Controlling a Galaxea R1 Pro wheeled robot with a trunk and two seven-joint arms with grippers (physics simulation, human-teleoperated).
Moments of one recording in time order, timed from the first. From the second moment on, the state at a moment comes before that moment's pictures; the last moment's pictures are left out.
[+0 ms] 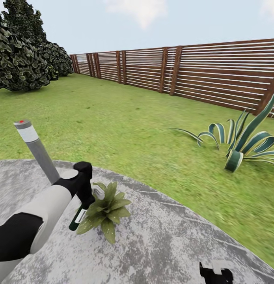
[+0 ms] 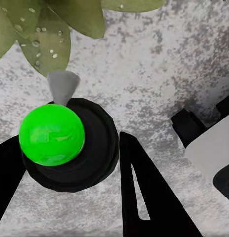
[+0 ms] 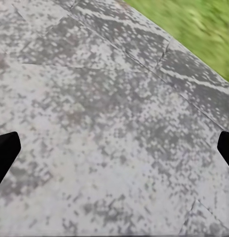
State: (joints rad) left arm -1.12 0.05 -0.28 -0.48 -1.35 0.88 -1.56; right arm -0.42 -0.05 -0.96 -0.18 0.93 -0.43 -0.09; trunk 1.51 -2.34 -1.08
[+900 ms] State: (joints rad) left arm -1.07 -0.01 -0.31 -0.47 -1.35 0.89 -1.56; right arm -0.42 -0.05 -0.96 -0.18 0.93 -0.43 -0.09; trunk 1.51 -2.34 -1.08
